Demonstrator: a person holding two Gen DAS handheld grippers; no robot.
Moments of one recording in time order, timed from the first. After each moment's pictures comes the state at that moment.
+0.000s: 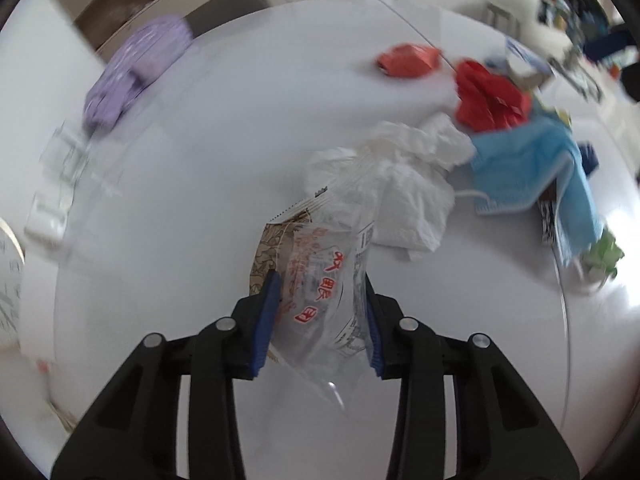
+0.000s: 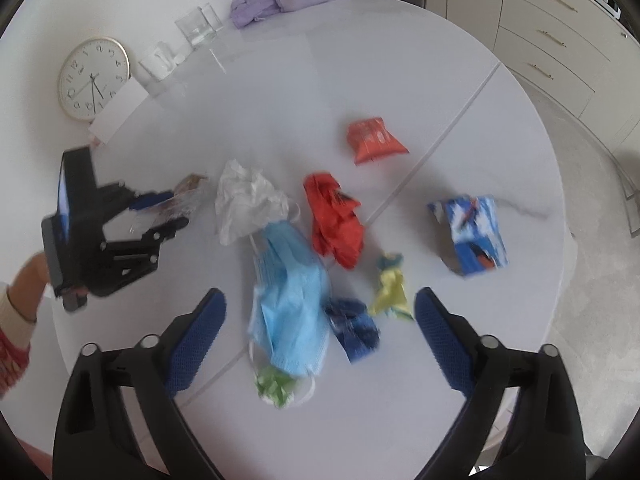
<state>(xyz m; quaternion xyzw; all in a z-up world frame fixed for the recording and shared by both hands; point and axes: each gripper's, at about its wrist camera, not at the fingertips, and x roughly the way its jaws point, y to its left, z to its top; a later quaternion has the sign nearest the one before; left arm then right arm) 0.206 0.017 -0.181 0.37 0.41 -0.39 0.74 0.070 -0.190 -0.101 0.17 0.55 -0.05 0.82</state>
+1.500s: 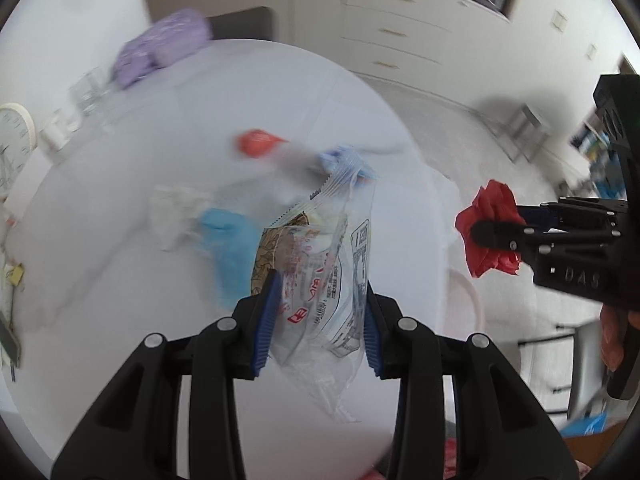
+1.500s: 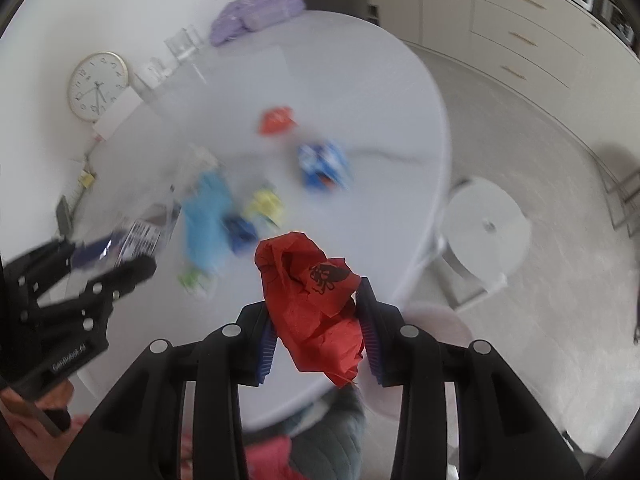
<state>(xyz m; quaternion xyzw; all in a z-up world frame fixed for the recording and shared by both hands) -0.028 -0.122 -0.072 0.19 0.48 -0.33 0.79 -0.090 -0.294 -0.073 0.16 0.54 -0.07 0.82</state>
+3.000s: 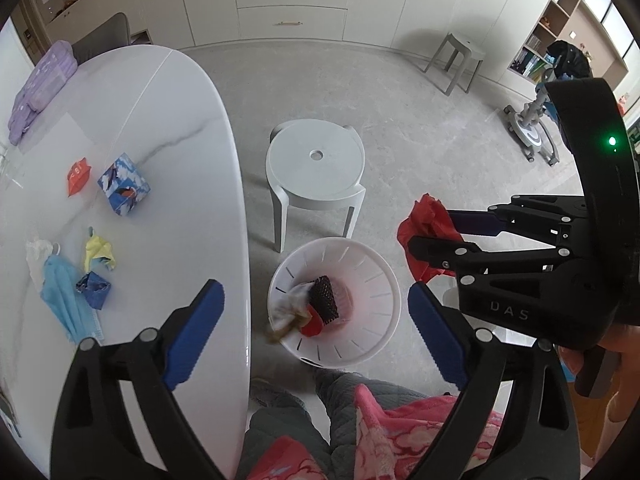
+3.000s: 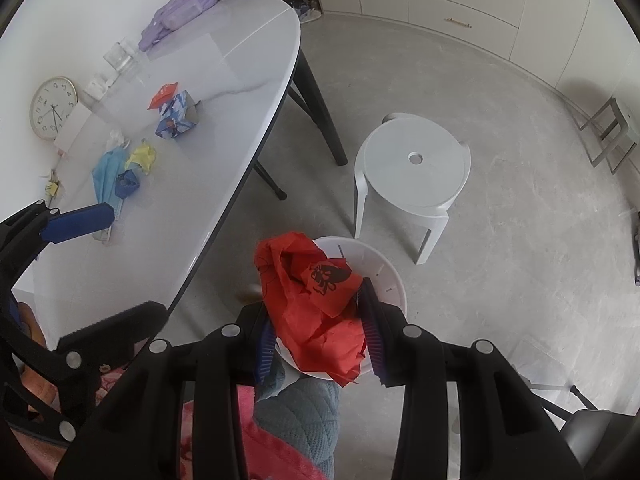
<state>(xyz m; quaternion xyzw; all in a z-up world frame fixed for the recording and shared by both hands) -0.134 -0.285 -0.109 0.26 0.51 -0.42 0.71 -0.213 -0.411 -0.131 0.21 0.56 -0.11 0.80</state>
